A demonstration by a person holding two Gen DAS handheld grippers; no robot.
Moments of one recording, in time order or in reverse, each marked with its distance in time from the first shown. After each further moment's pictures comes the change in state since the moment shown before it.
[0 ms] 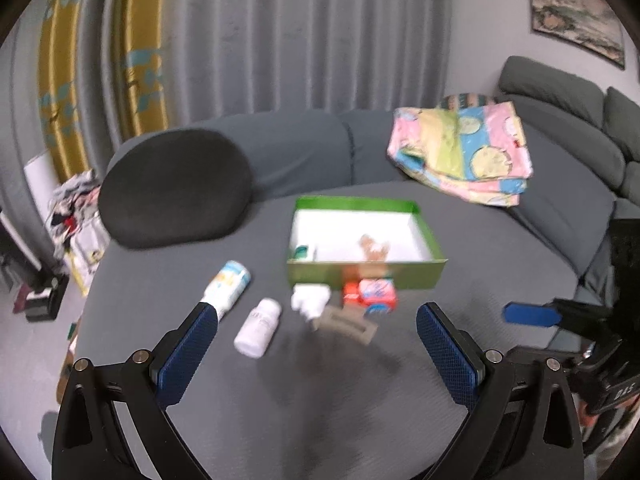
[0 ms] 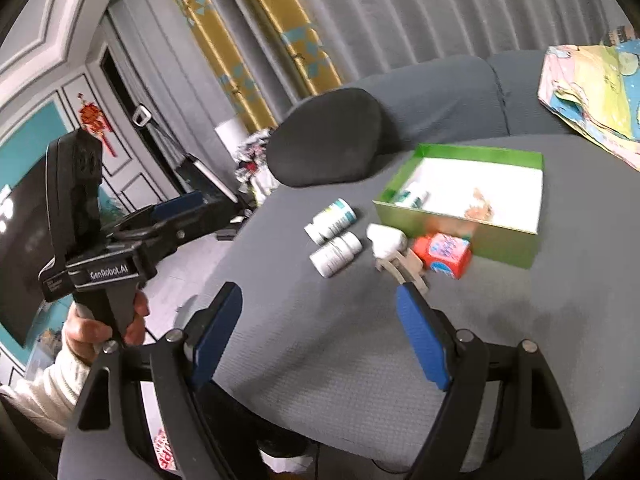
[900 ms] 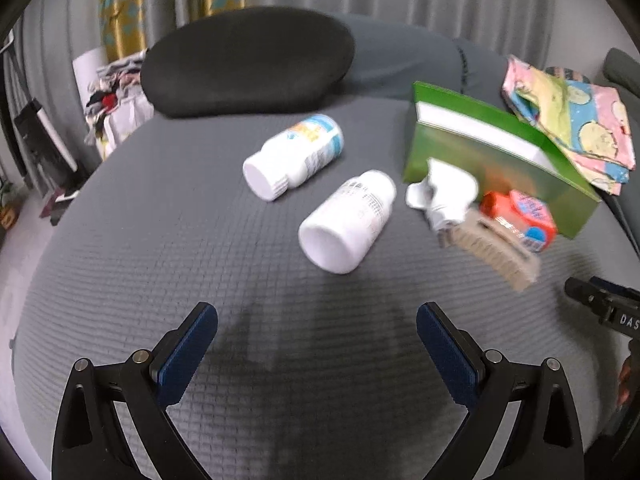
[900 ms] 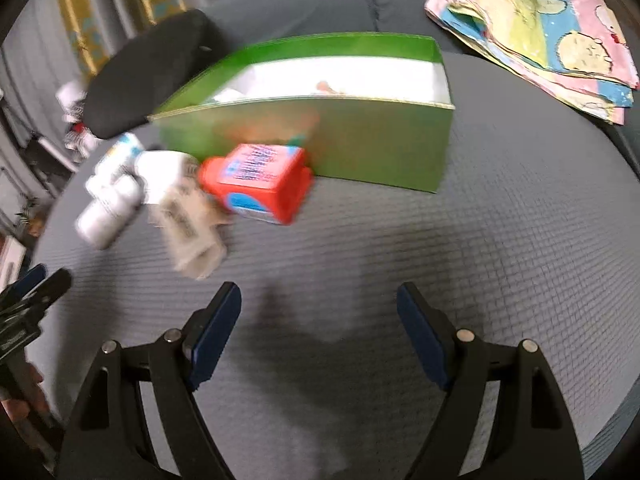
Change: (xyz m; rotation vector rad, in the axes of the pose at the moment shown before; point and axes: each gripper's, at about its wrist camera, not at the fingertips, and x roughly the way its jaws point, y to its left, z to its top) left arm 0.161 0.073 -0.109 -0.197 0.187 0.203; right arm 0.148 -0.130 -0.038 0.115 0.166 -0.539
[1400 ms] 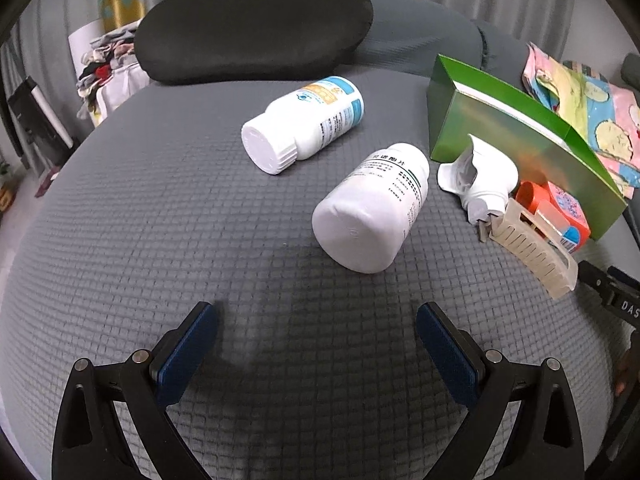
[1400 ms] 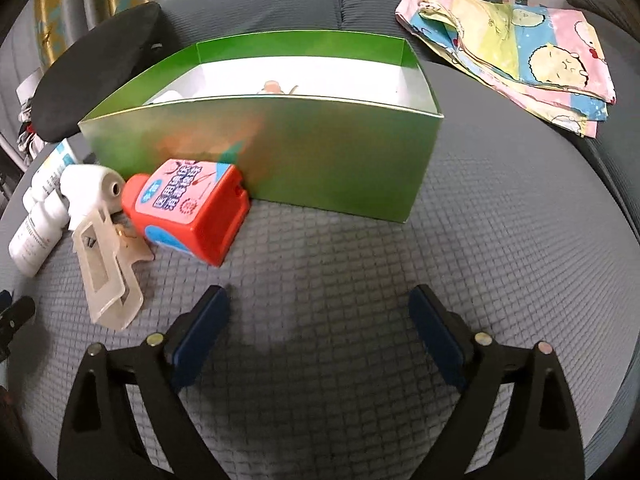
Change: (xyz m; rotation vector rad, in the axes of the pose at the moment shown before) left arm 0.033 0.008 0.004 -0.022 0.087 -0.004; right arm 0.023 -0.008 0.016 0.003 -0.038 -0.143
